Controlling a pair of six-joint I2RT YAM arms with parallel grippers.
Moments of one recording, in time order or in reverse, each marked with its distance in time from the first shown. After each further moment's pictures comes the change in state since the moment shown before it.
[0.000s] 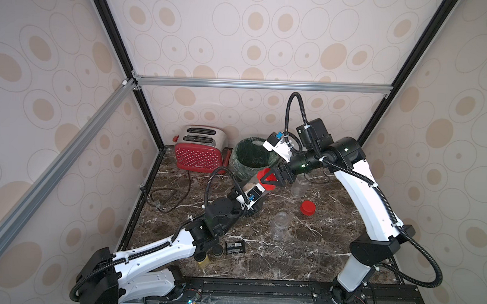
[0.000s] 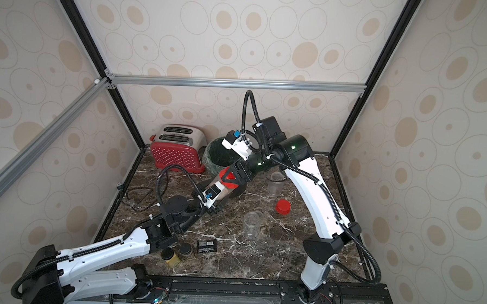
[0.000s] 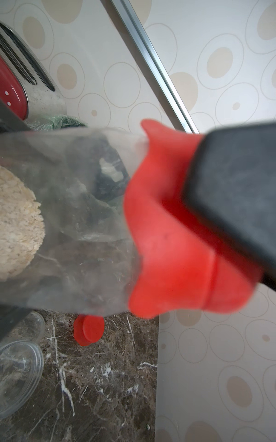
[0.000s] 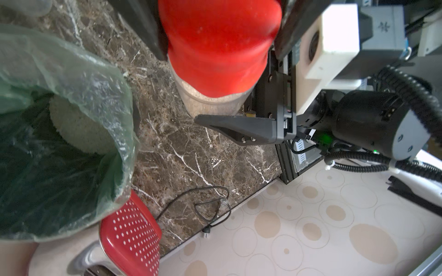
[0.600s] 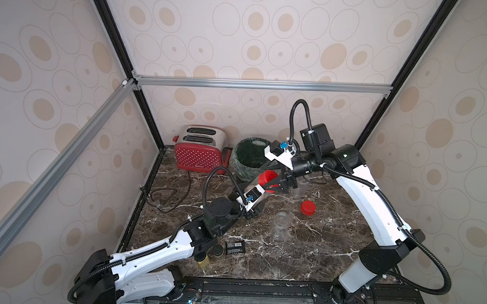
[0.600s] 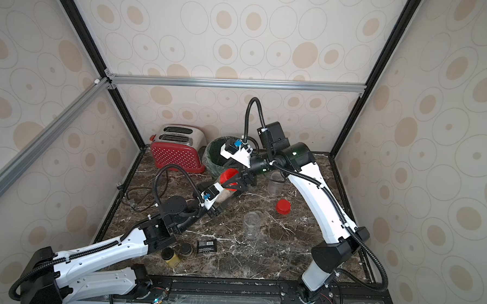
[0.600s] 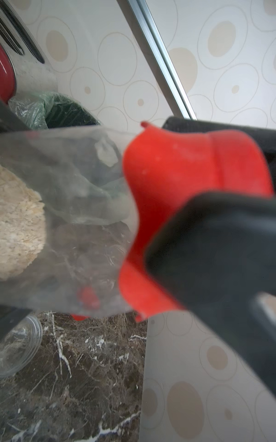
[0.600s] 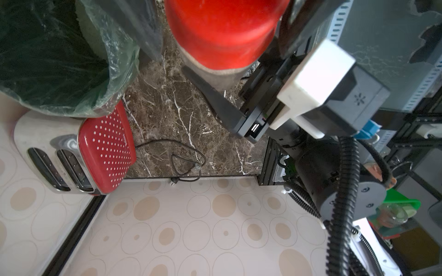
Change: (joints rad) left arm 0.002 -0.019 0.000 -0.019 0.090 -0.053; right arm -0.039 -0.102 -0.246 0.220 -0.233 -0.416
